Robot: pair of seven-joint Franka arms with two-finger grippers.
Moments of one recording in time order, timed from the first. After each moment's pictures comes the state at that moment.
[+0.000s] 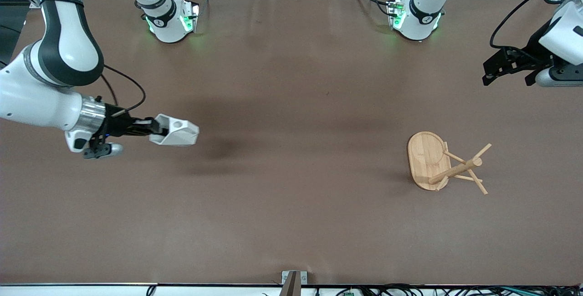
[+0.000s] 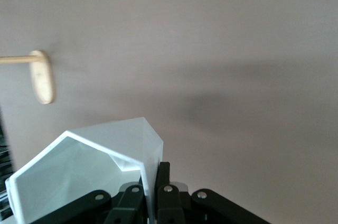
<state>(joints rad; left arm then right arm) -0.03 -0.03 -0.10 -1.56 -0.01 1.57 -0.10 0.12 0.19 0.00 -1.87 0.75 1.92 -0.17</state>
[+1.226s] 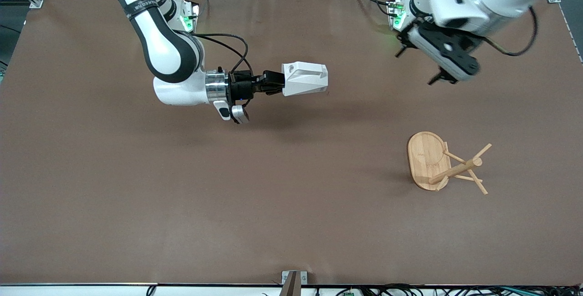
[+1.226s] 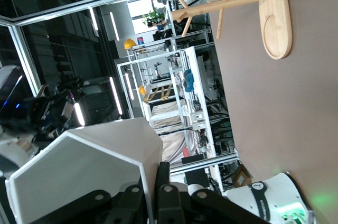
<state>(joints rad) -0.06 0.00 -0.38 -1.53 -0.21 1.61 0.33 0.55 0.26 0.01 -2.00 1.89 1.96 -0.54</state>
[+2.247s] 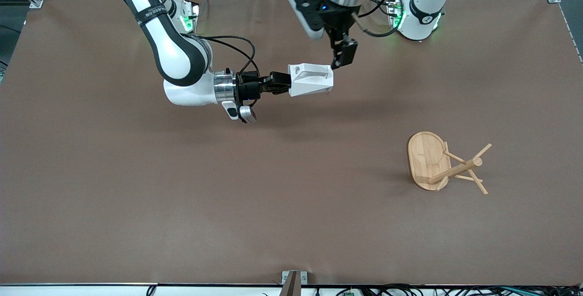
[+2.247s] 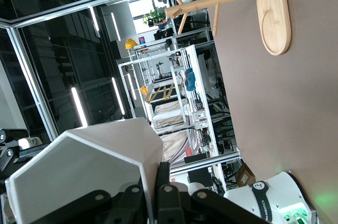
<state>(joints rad) -0.20 0.21 -0.68 -1.44 0.12 1.73 0.37 0.57 0.29 0.01 -2.00 1.92 1.95 -0.56</state>
